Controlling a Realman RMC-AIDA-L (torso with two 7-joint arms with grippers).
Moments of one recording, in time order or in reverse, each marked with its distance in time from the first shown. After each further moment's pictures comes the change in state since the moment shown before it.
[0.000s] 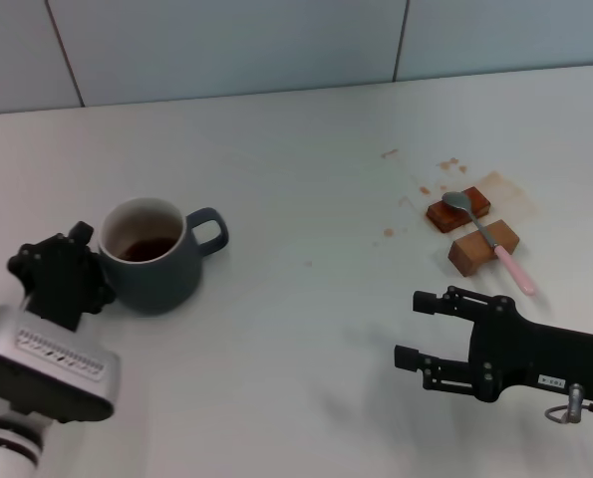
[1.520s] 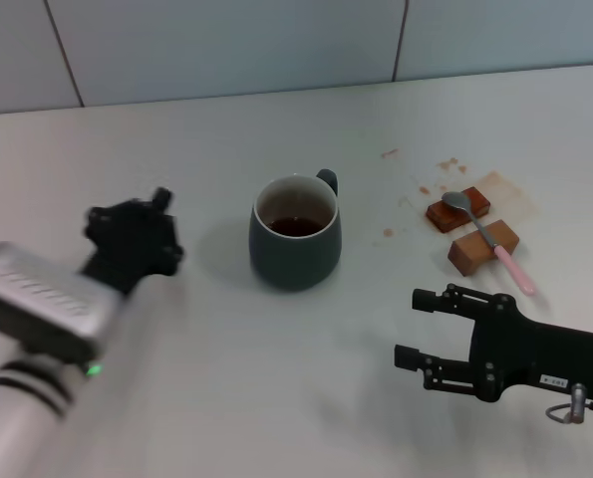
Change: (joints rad) left arm -0.024 0.016 -0.301 0.038 0.537 -0.181 -0.545; right arm 0.000 0.000 0.007 -0.003 0.001 -0.024 -0.012
